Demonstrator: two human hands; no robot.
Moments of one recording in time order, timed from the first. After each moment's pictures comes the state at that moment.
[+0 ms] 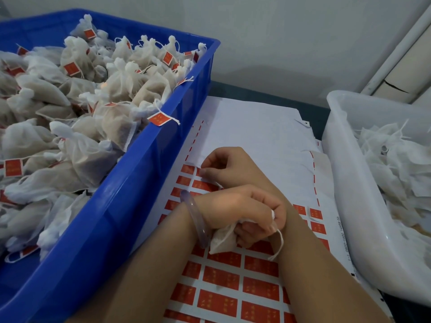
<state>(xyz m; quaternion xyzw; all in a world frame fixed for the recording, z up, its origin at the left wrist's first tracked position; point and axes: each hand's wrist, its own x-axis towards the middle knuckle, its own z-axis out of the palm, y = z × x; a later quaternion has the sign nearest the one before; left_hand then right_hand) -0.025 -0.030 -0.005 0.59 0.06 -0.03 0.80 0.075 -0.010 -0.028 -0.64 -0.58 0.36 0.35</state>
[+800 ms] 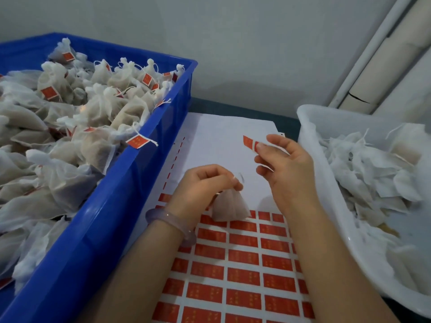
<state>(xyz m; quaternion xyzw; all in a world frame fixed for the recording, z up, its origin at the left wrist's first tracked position) -0.022 -0.016 -0.007 0.61 0.30 0.31 0.66 0.122 -0.058 0.010 -0.63 -0.32 0.21 0.67</state>
